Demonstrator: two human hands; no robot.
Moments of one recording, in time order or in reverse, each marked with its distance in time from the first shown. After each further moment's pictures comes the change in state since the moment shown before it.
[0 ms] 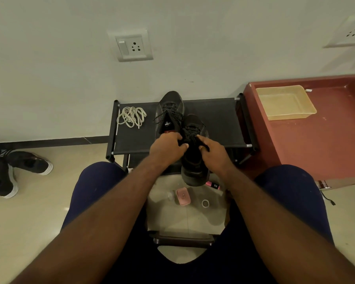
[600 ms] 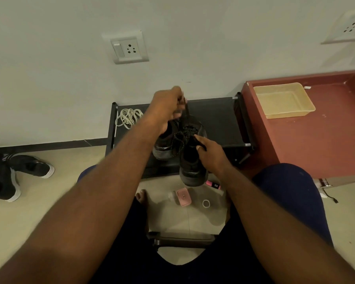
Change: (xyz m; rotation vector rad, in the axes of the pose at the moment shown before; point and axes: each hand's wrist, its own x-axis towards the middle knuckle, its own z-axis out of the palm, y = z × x) left_hand 0.025 0.063 -0.082 -1.083 0.056 -0.138; right_hand 0.005 0.005 0.002 -0.001 0.025 0.035
